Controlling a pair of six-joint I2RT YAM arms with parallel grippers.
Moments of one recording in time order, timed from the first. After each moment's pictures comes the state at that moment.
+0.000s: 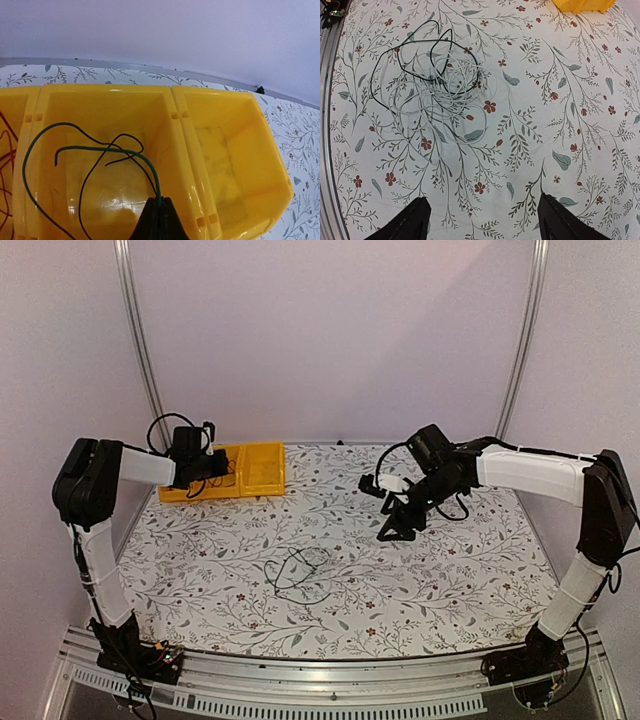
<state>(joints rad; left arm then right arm) -0.17 2.01 1.21 0.28 0.07 -0.28 0.61 1.71 1.28 -0.63 -0.41 -0.64</state>
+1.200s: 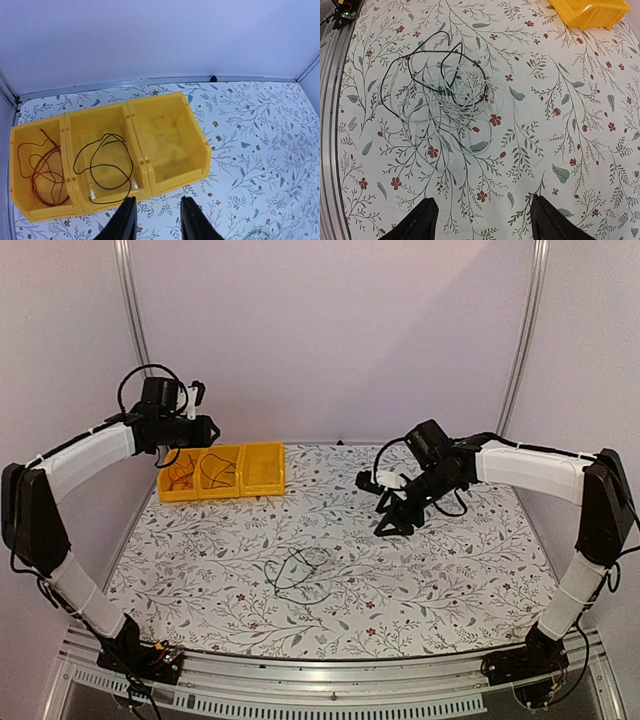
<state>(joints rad) -0.20 1.61 1.37 -0.34 0.10 -0.17 0.62 1.72 1.32 -0.65 -0.46 -0.67</state>
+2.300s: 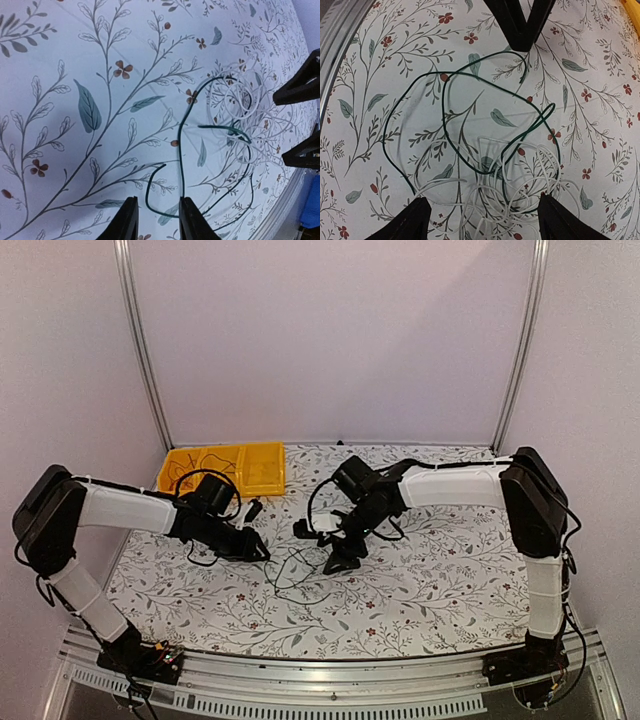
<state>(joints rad) -0.55 1.60 0.77 -0.19 0.37 -0.39 0.86 2.09 1.55 -0.57 -0.46 -0.79</state>
